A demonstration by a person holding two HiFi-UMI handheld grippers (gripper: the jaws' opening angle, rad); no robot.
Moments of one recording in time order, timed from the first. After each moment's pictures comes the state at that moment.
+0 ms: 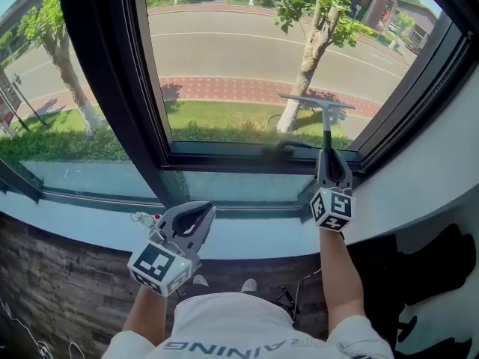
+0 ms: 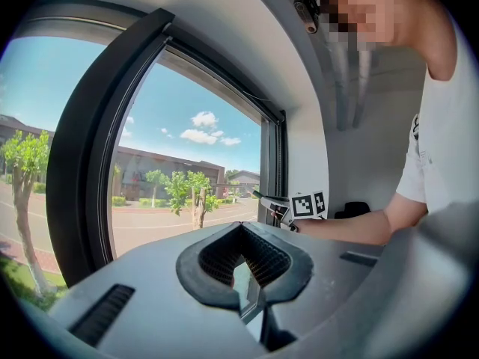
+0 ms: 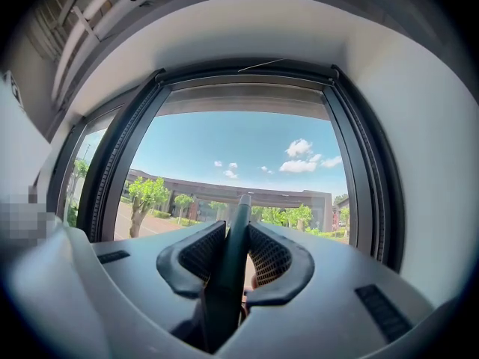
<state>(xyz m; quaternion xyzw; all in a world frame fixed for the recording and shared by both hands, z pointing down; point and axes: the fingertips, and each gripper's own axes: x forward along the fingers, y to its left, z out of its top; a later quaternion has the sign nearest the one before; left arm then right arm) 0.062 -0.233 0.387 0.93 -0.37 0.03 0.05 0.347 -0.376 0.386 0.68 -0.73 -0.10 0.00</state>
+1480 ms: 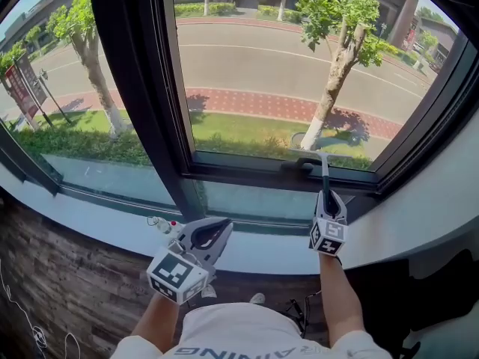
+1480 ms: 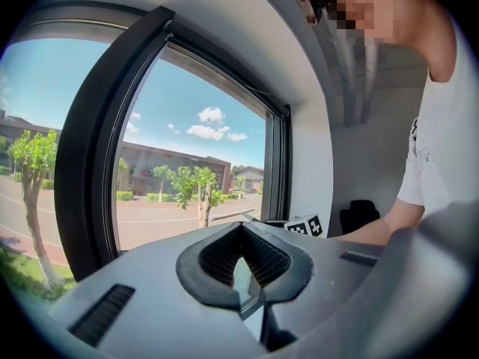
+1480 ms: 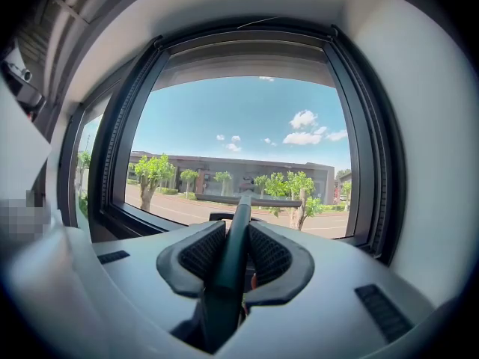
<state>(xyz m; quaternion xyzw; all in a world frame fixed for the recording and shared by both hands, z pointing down) 0.069 -0.224 0.408 0.91 -0.40 0.05 0.06 0.348 -0.381 0.520 0.67 -0.74 -0.01 0.08</state>
